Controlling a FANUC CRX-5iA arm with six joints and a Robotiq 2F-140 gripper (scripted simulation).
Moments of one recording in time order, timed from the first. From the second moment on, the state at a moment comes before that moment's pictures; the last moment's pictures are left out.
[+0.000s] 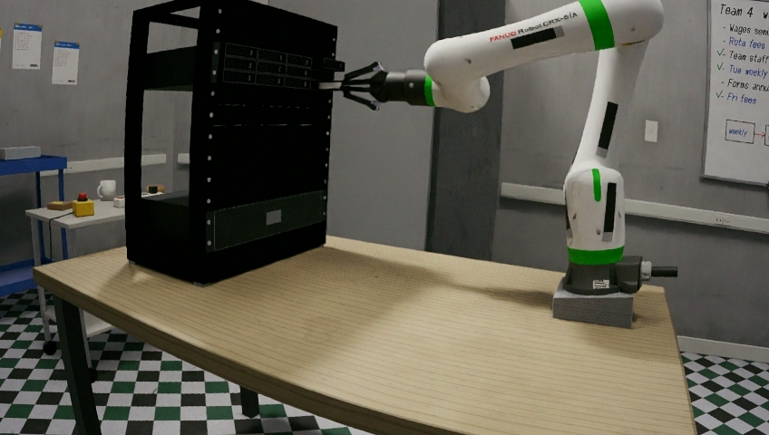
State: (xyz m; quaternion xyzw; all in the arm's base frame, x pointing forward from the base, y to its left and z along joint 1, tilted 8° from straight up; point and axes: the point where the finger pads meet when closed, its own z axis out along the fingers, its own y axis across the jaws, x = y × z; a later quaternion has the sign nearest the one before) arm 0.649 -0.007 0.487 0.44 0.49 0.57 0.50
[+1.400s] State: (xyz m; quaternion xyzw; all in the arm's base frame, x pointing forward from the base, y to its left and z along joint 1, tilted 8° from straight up) arm 0.619 -0.011 0.482 0.43 0.49 0.57 0.50
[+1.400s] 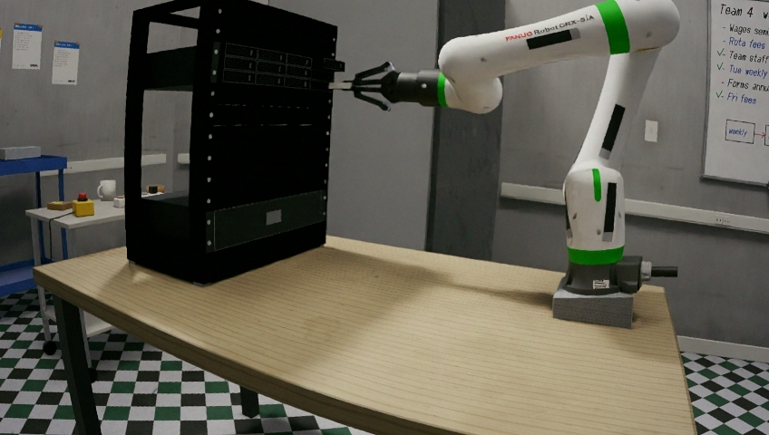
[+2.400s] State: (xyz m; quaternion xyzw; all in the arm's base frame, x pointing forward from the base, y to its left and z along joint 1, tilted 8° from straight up) arm 0.571 -0.017 0.504 0.43 0.49 0.57 0.50
